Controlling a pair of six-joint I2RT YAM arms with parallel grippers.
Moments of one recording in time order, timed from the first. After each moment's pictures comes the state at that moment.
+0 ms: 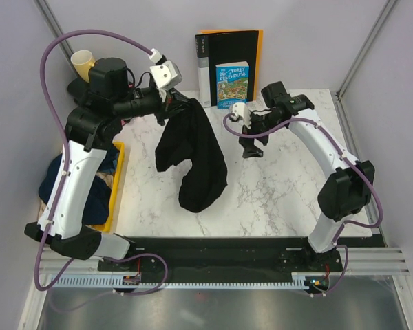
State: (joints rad) left arm -0.43 1.40 1.97 -0.81 0.65 0.40; right arm 0.35 1.77 1.73 -1.05 -0.61 -0.89
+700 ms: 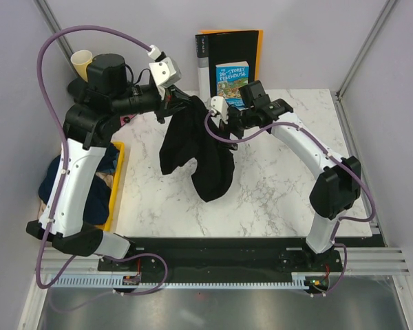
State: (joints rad) left arm -0.43 1.44 2.03 -0.84 0.68 0.41; right arm 0.50 1.82 1.75 -0.75 -0.58 -0.75
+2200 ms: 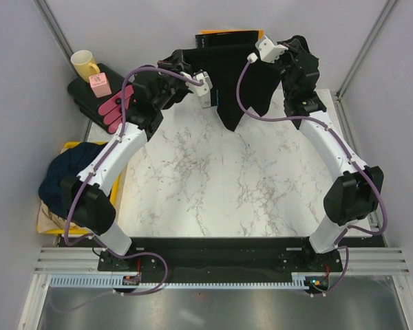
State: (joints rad) left arm -0.40 1.62 1.57 0.16 0.13 1.29; right arm 0.27 1.70 1.65 0.24 0.26 -1.11
